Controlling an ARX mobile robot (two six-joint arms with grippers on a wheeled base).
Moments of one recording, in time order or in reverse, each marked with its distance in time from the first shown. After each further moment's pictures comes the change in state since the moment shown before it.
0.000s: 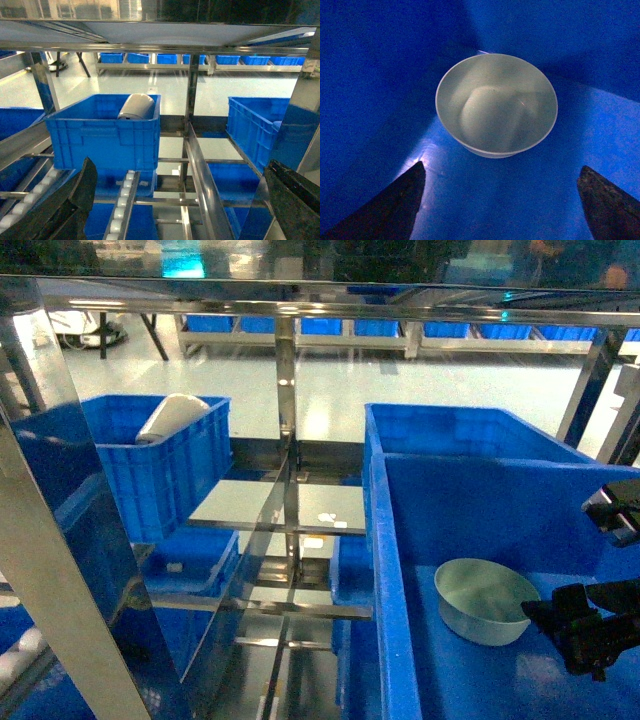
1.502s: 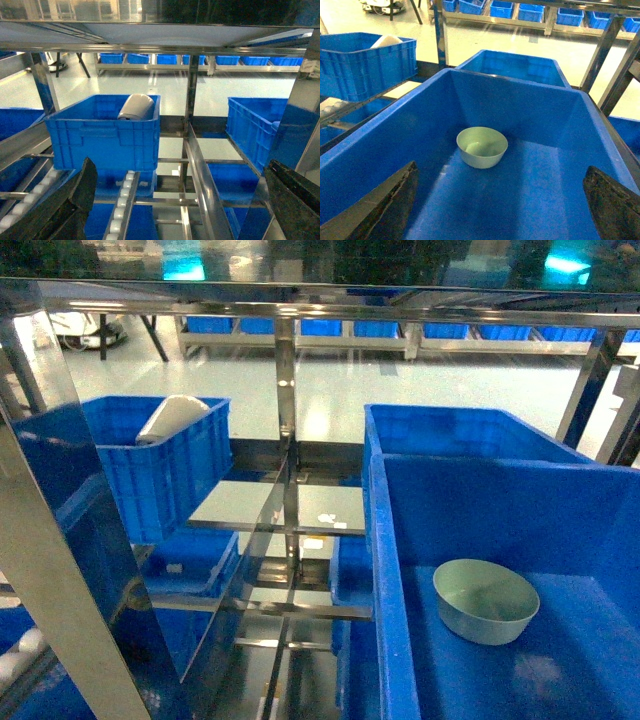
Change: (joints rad) left arm 0.000 0.000 0.000 0.000 0.000 0.000; right arm -0.002 -1.932 -0.608 -0.814 0.126 0.116
